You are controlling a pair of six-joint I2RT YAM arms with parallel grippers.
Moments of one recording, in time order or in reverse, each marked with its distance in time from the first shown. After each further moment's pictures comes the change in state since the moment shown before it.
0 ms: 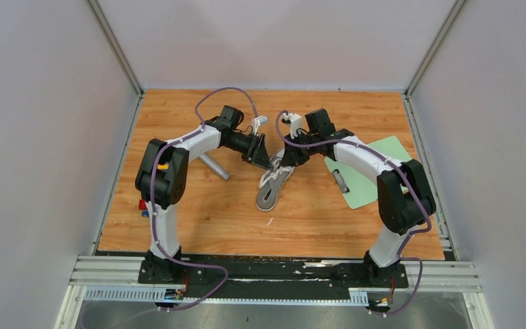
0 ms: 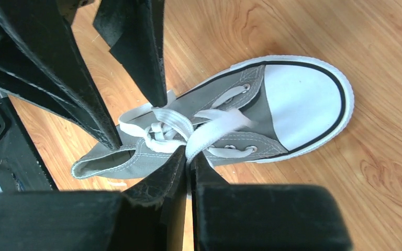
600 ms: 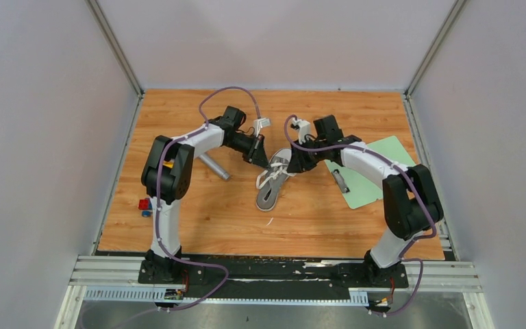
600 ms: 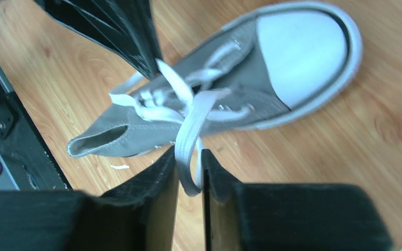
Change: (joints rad) left arm -0.002 0.075 0.035 -0.027 -0.021 0.141; right arm -0.035 -0.045 -0.087 0.010 -0.039 0.031
